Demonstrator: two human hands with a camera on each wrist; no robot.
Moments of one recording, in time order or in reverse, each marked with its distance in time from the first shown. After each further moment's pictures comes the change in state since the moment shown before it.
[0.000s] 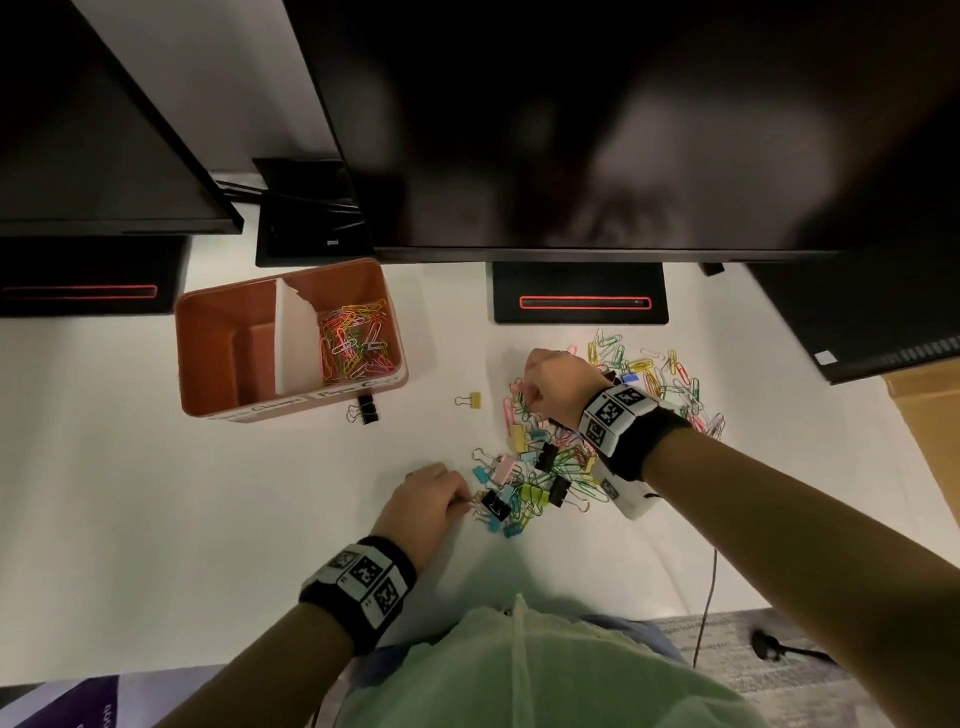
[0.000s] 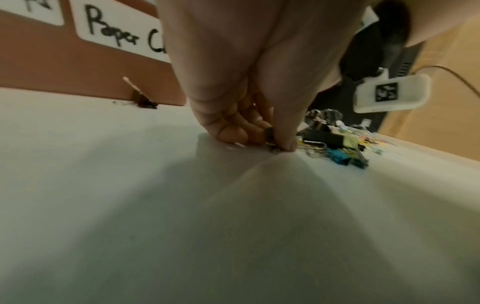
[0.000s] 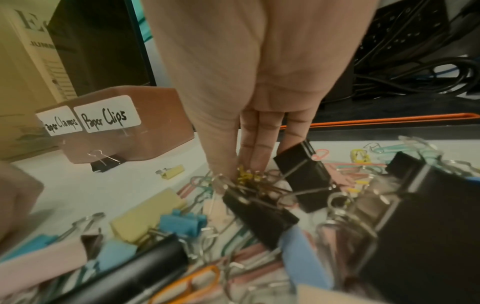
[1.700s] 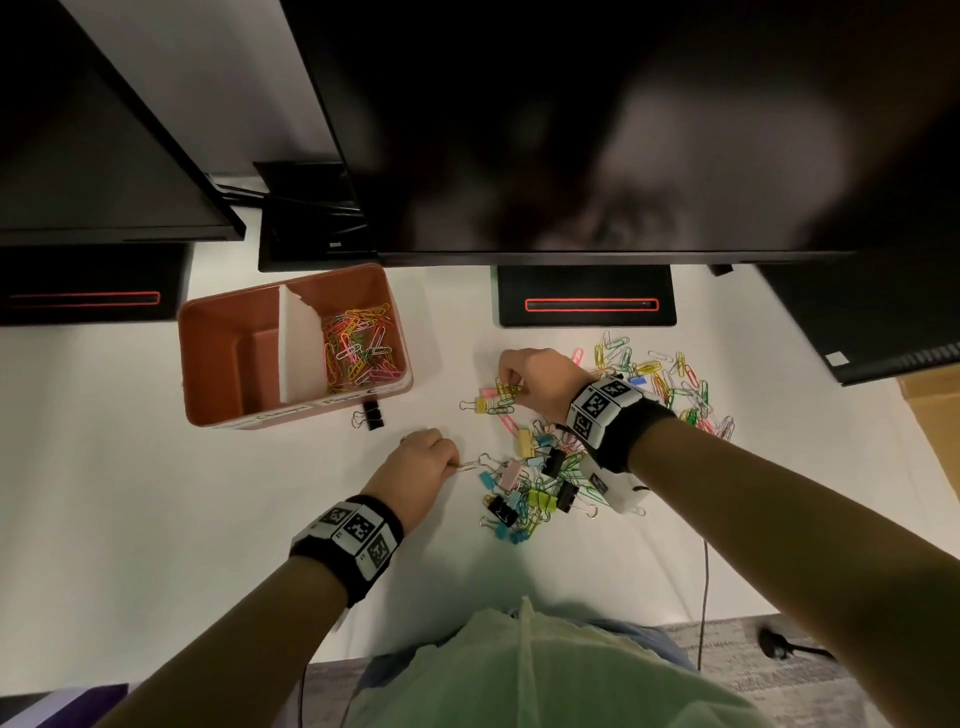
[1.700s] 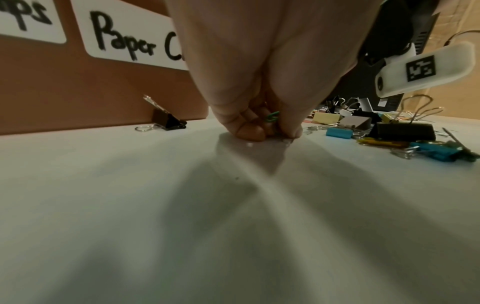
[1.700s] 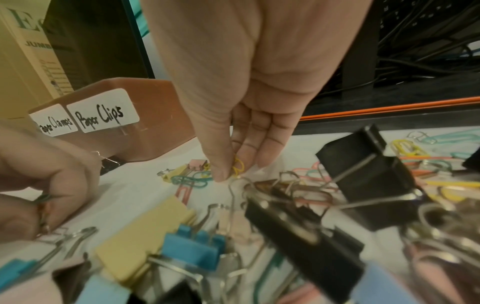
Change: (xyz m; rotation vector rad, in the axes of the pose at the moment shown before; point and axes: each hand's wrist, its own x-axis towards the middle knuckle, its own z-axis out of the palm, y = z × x) left_hand 0.032 -0.015 -0.030 0.133 0.045 0.153; right_hand 0.015 -0.015 -0.006 0.195 -0.004 -0.049
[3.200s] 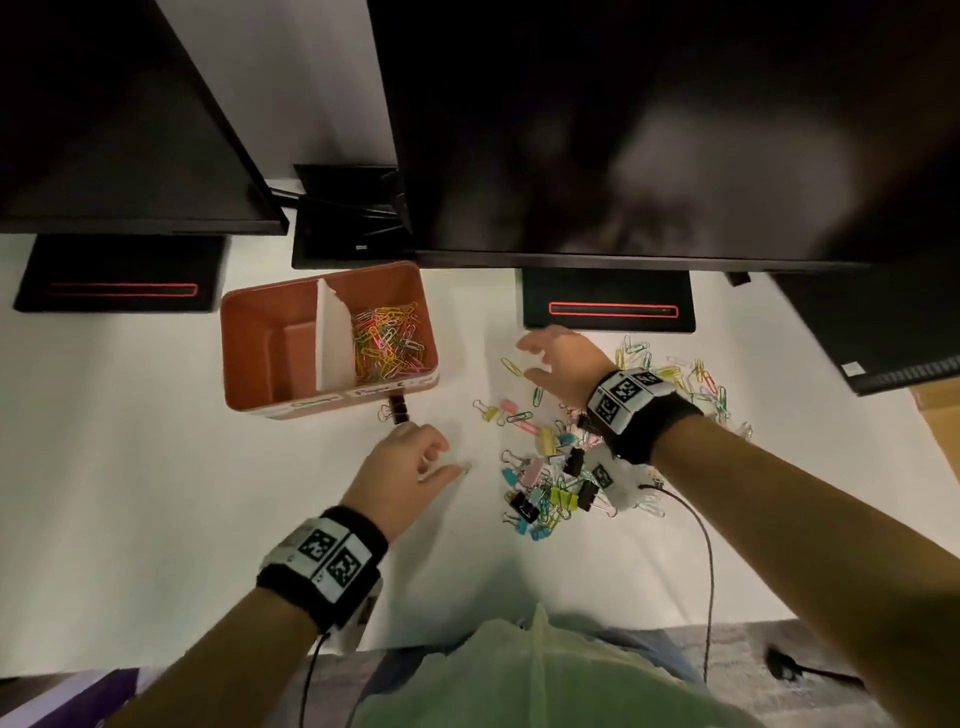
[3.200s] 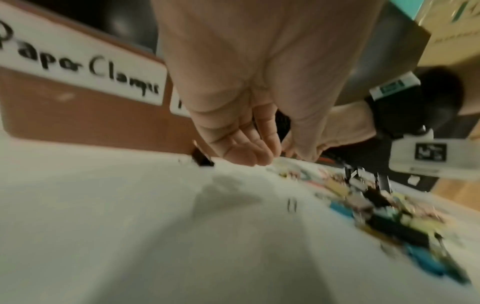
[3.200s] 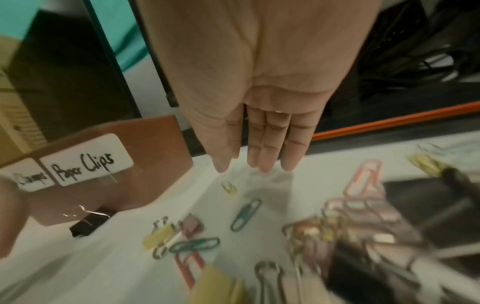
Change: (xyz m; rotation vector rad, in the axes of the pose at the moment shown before) left_hand -0.040 0.009 -0.045 -0.195 0.100 -0.254; right_hand -0.001 -0.014 -0.012 0.046 0.145 0.081
